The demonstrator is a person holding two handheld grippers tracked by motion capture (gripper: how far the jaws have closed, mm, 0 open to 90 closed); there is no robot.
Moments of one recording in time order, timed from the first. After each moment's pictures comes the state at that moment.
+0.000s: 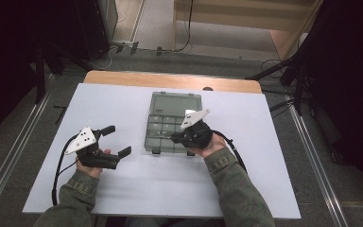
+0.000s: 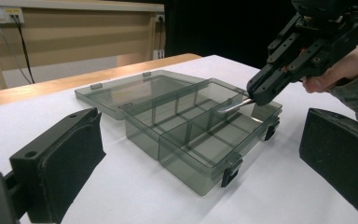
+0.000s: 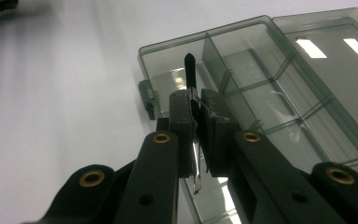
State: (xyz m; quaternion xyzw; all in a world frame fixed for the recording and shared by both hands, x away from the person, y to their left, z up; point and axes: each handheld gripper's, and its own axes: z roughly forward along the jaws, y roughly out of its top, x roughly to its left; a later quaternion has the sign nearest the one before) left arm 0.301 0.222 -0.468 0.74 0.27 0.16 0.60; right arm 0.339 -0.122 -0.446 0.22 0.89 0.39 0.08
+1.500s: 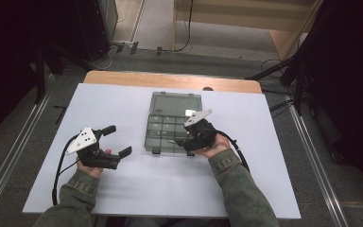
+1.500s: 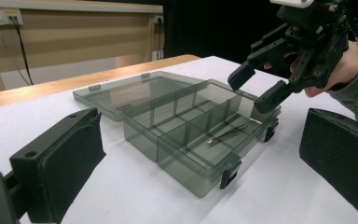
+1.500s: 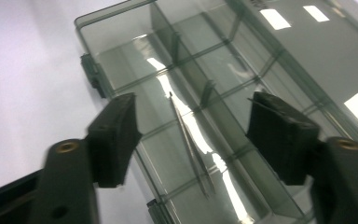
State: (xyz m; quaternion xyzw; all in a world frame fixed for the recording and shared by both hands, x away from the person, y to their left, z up) left arm 0.301 0.221 -0.468 0.74 0.27 0.16 0.60; right arm 0.342 -0.134 -0.454 0.30 0.88 0.34 0.12
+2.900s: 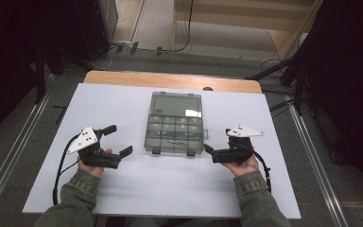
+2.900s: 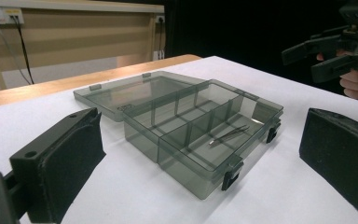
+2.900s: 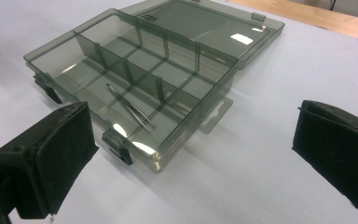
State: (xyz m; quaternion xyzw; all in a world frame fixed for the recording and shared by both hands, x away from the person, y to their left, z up) left arm 0.303 0.219 -0.469 0.73 0.27 0.16 0.60; right arm 0.276 -0.221 -0.462 0.45 0.76 0.43 0.19
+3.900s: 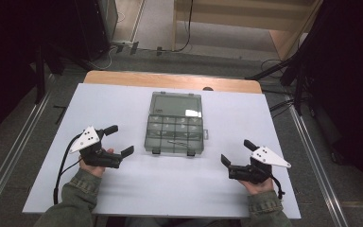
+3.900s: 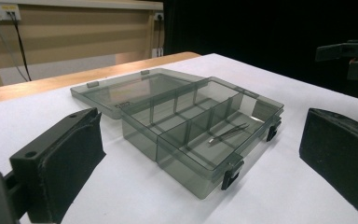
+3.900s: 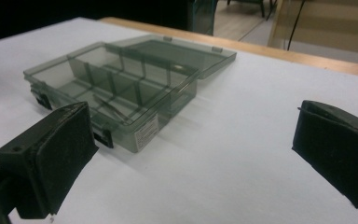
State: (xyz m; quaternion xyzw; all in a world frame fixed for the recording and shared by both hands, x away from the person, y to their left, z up) left arm 0.305 0.216 -0.472 0.74 0.27 0.15 0.60; right arm 0.219 -0.263 -0.487 0.45 0.68 0.51 0.28
